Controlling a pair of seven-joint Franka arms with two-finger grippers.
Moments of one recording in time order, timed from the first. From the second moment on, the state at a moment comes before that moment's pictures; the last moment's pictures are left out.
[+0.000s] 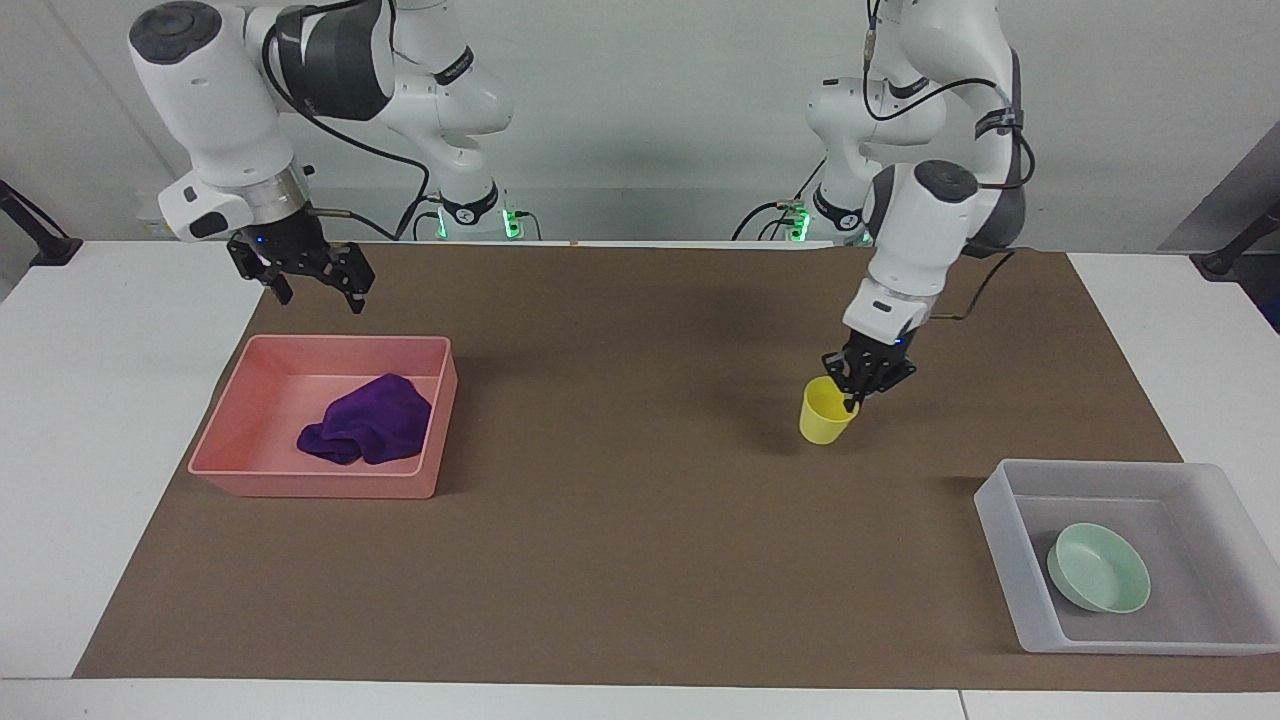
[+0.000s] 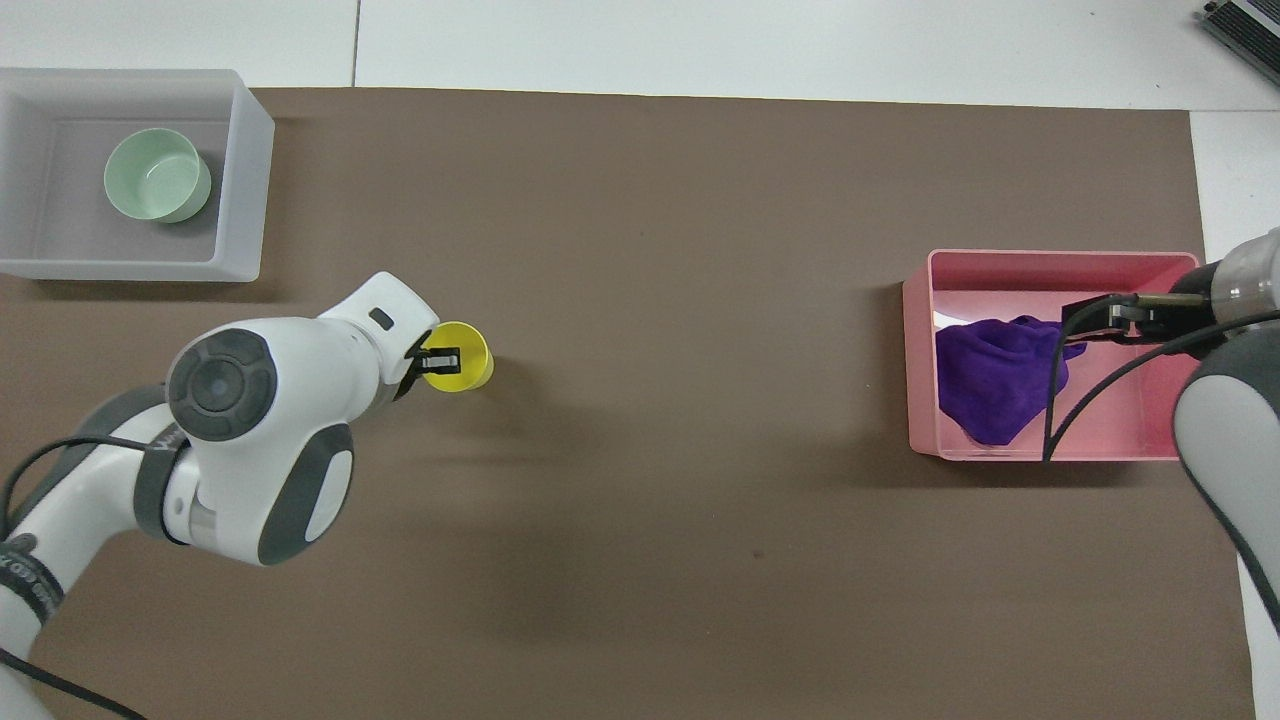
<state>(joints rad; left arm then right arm) -0.18 0.04 -0.05 -2.08 -0.02 2.42 -0.23 0.00 -0.04 -0.04 -1.71 -0.05 1.68 0.09</state>
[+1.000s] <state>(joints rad) 0.22 0.57 -0.06 -1.32 -0.02 2.19 0.15 -0.01 -0.10 -0.05 -1.64 -0.01 1.53 0.08</state>
